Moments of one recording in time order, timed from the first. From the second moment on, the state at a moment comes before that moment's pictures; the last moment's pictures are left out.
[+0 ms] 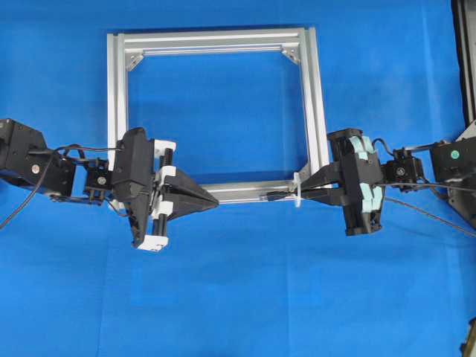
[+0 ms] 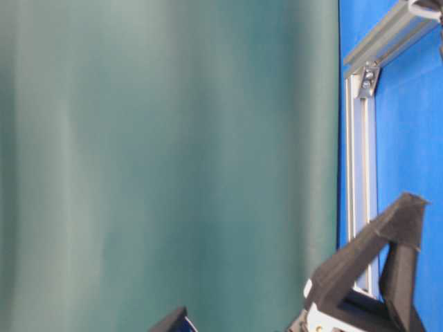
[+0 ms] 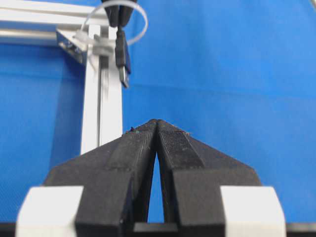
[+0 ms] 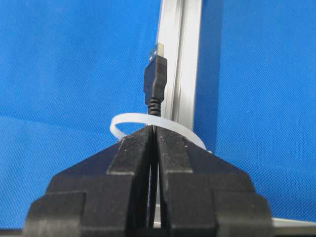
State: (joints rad) left arm -0.15 0.14 0.87 -0.08 -0.77 -0.13; right arm 0.09 -0.15 1.10 -0.04 -0.39 0.09
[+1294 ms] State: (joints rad) left arm -0.09 0.25 0.54 -0.08 -0.50 -0.11; right arm 0.08 -0.15 1.10 -0.04 -0.39 0.09
